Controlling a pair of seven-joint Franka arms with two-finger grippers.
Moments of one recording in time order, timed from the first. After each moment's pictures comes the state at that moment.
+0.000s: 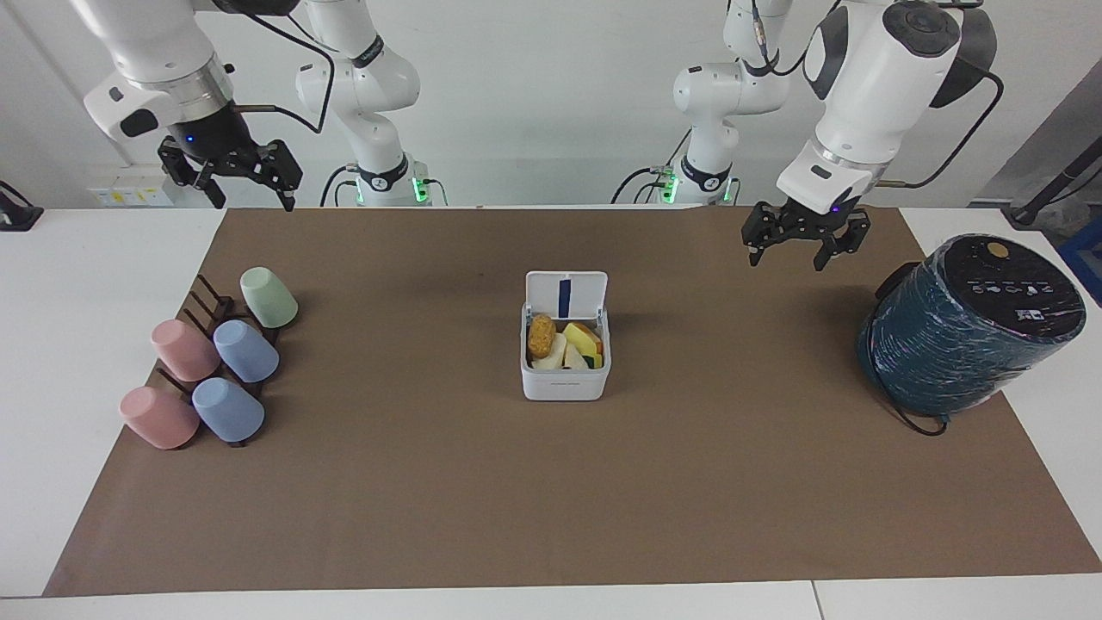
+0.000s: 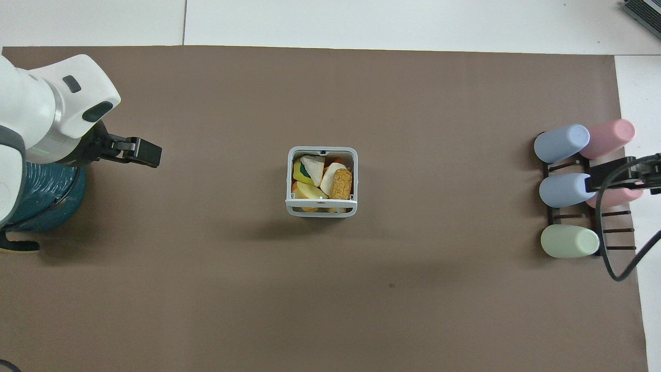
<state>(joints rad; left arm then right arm) -0.03 0.04 -0.20 -1.61 0.01 1.68 -0.04 0.11 -0.05 -0.12 -1.56 -0.03 1.46 0.04</state>
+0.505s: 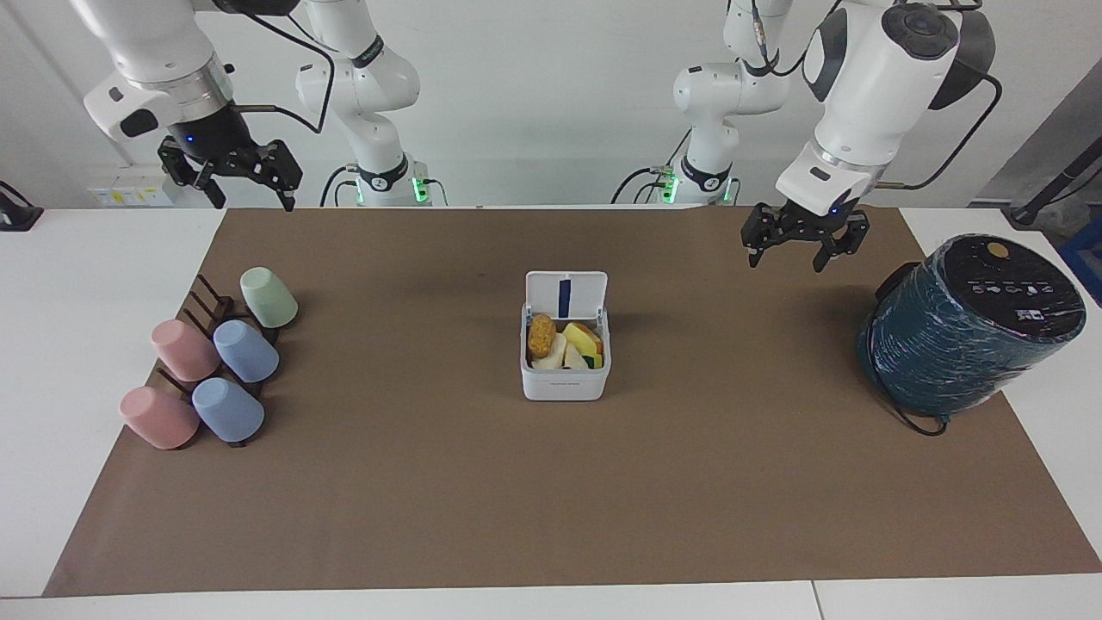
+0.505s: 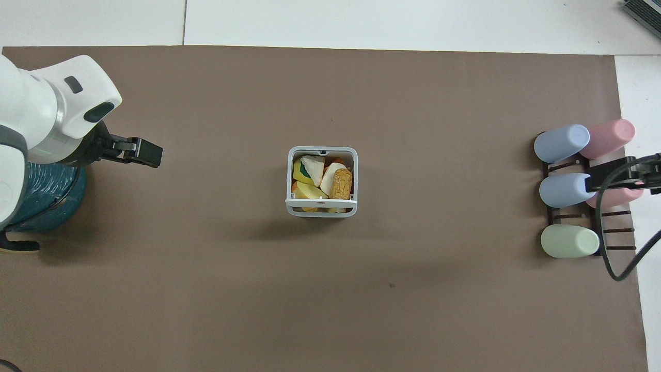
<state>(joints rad) -0.03 0.04 -0.20 -1.62 0.01 1.68 -0.04 0.11 -0.05 -0.12 -1.56 -0.03 1.46 0.04</state>
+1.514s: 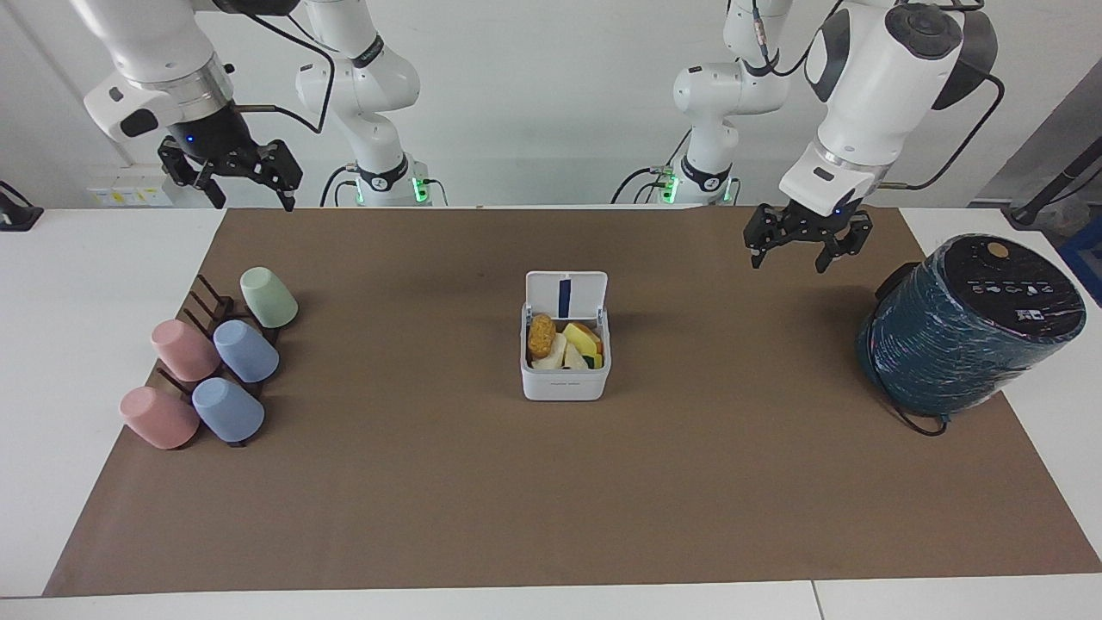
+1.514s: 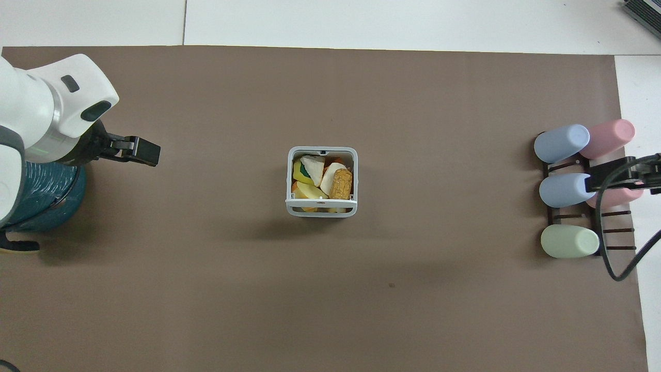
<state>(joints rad) -0.03 0.04 -0.20 -1.62 0.01 1.69 -0.04 0.11 -0.05 -0.12 -1.56 -0.03 1.46 0.04</state>
